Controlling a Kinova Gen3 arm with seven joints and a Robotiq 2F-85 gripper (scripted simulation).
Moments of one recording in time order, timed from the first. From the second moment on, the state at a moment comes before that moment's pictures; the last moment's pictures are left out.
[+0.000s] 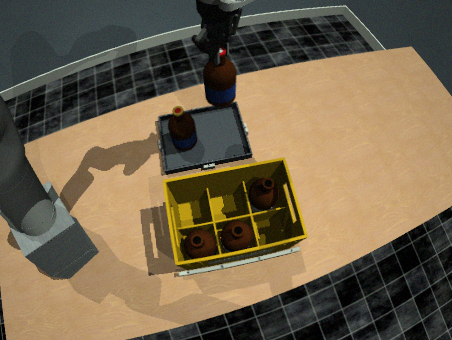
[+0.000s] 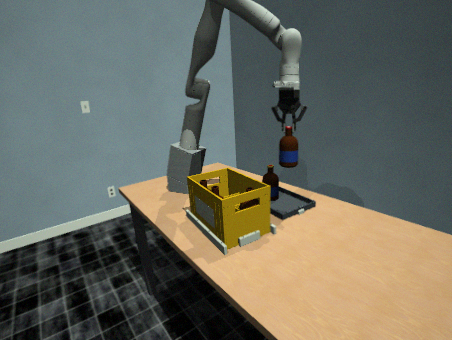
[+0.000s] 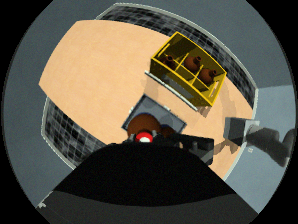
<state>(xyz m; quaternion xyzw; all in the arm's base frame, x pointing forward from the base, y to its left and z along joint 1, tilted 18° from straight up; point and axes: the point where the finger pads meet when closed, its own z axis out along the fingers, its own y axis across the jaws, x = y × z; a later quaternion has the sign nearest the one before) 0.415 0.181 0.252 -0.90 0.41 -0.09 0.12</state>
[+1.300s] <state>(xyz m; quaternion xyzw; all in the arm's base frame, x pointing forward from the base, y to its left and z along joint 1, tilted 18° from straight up) 0.434 0.189 0.194 -0.90 0.41 -0.10 0.12</state>
